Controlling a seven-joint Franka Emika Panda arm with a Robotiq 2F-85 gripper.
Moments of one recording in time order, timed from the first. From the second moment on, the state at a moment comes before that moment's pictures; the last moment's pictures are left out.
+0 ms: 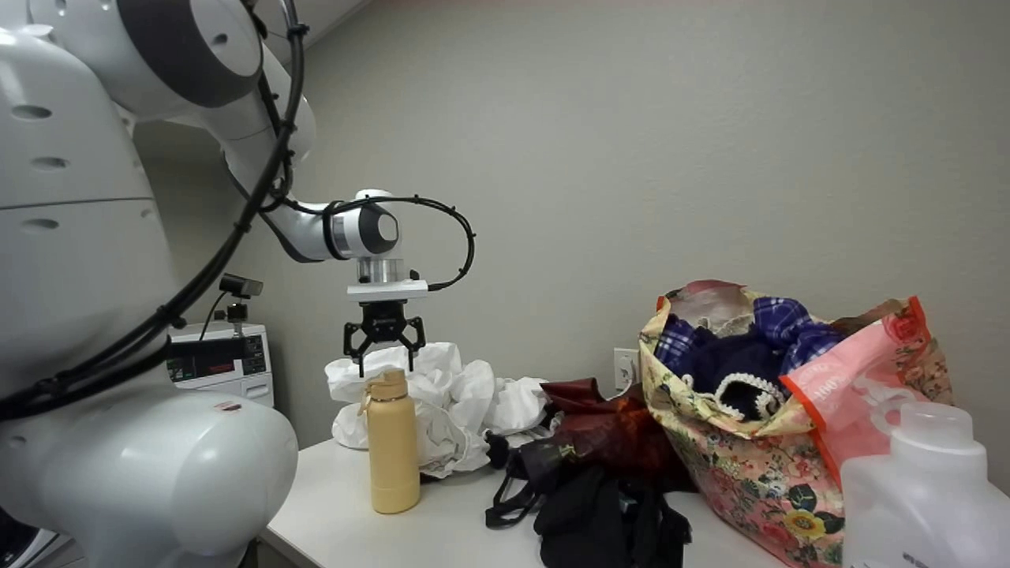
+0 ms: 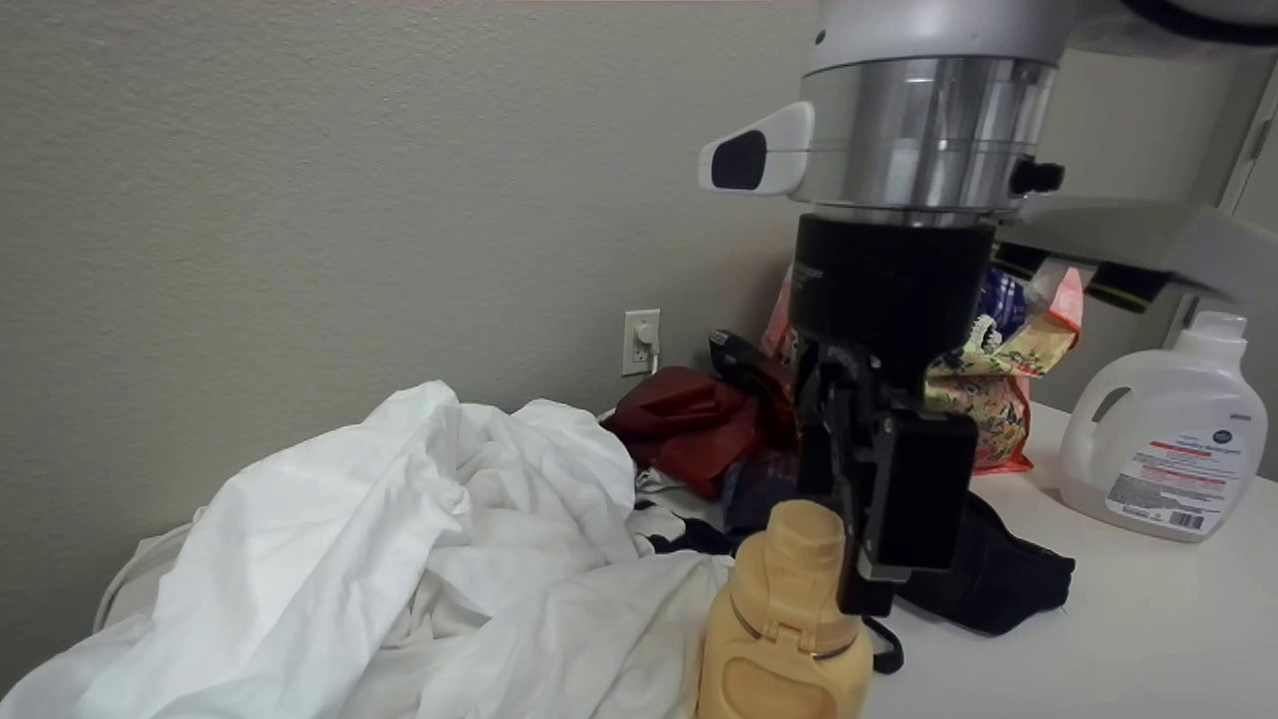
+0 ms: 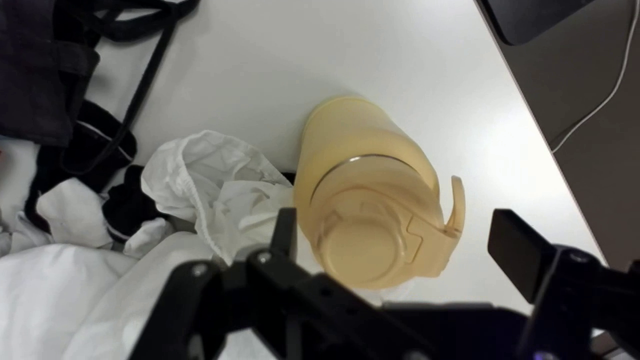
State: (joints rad) arm 0.32 -0.21 0.21 -2.28 0.04 2.07 -0.48
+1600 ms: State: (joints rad) arm 0.25 -0.22 0.15 -2.29 0.06 2.11 -0.43
